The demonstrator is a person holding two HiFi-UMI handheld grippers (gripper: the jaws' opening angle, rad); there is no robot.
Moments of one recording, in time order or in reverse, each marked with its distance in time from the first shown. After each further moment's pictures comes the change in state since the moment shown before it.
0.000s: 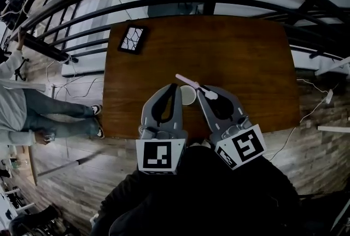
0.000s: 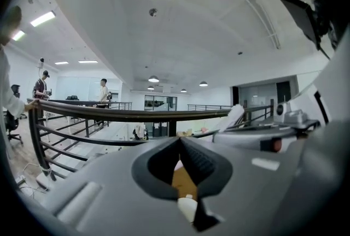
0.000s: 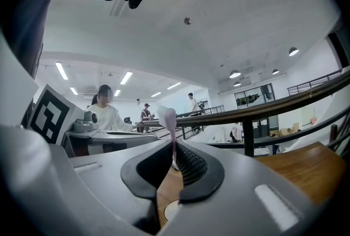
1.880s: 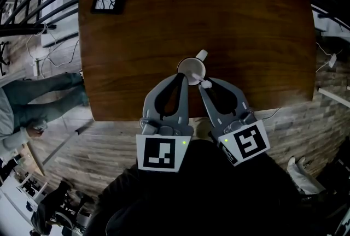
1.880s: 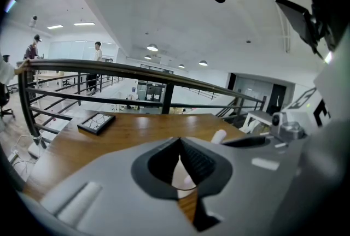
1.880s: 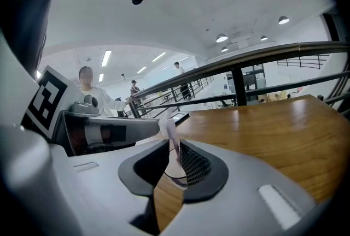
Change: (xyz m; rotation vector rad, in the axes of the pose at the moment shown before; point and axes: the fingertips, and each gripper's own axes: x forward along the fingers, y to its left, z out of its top) left arm 0.032 0.011 -0.120 -0.144 0.308 -0.114; right arm 0.024 -0.010 -0.139 0.158 0.348 -0.065
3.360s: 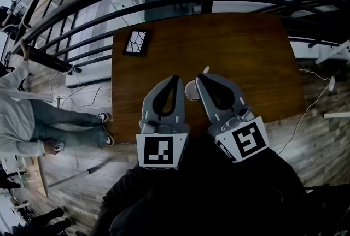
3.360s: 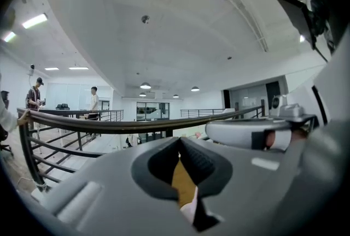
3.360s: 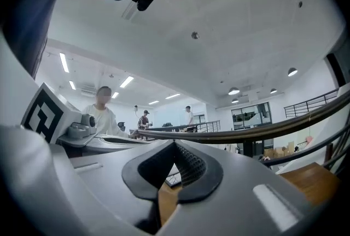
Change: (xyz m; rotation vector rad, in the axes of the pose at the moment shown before) left arm -0.093 -0.026 0.121 0.220 -0.349 0.039; right arm -0.079 0.065 0.153 -0.248 -0.472 -0.011
